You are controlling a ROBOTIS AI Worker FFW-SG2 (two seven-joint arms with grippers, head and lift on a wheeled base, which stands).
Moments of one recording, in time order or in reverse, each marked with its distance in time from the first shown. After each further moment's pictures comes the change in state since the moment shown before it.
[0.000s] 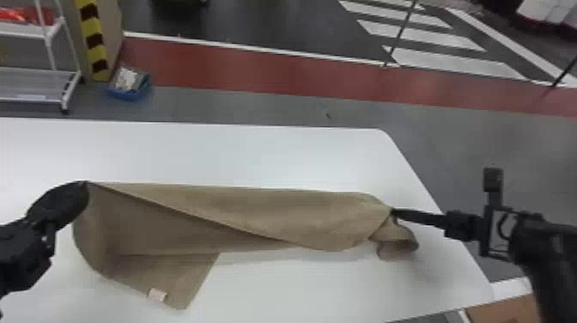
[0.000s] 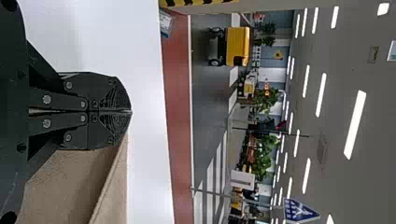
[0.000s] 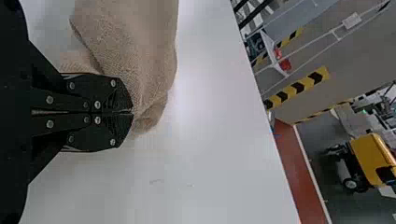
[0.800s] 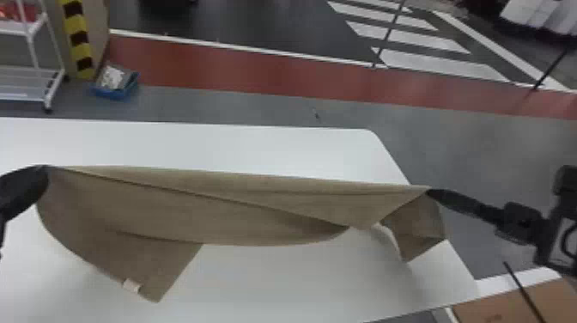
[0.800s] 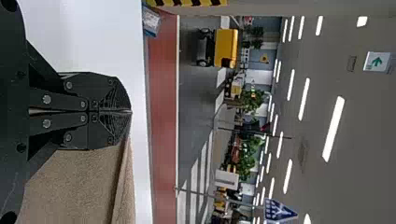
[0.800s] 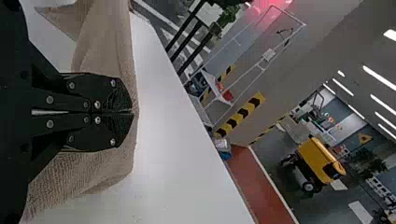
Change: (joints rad) left arm 0.035 0.007 0.105 -0.059 0.092 -0.010 -0.057; right arm 0.232 -0.025 -0.335 -0.526 -0.317 0.571 0.116
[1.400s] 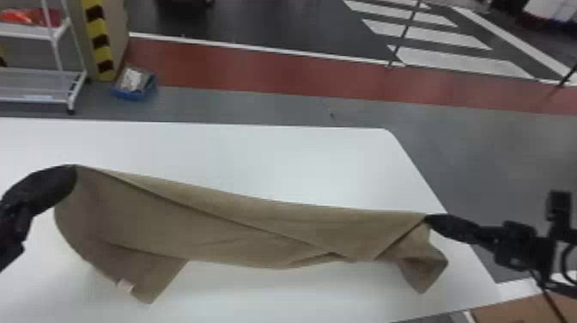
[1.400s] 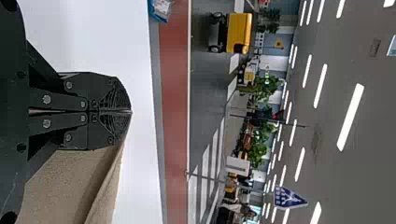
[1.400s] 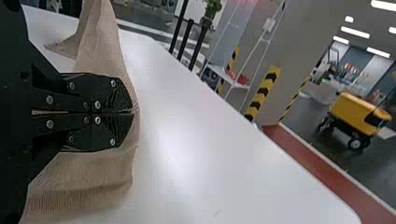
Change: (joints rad) left arm -0.029 0.002 0.027 -0.061 0.016 0.170 -0.049; right arm -0.068 0.018 0.064 0.140 0.009 0.221 -0.165
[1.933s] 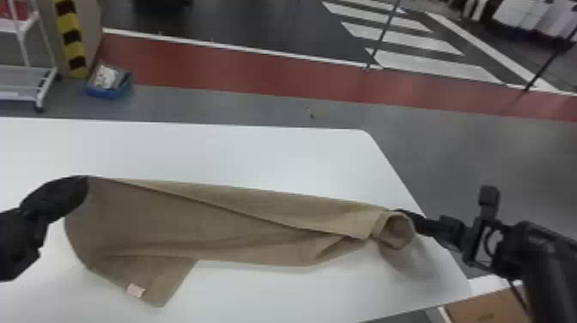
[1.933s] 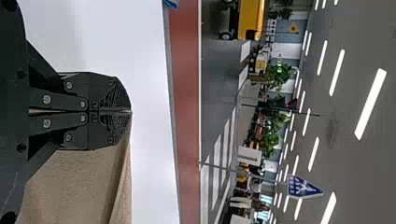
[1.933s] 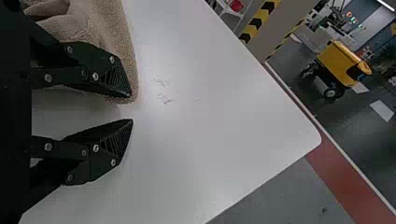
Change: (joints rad) left arm -0.079 -0.037 -0.123 0.087 -0.077 0.002 0.009; right arm -0.204 -0.032 0.171 0.526 0.074 -0.617 -0.221
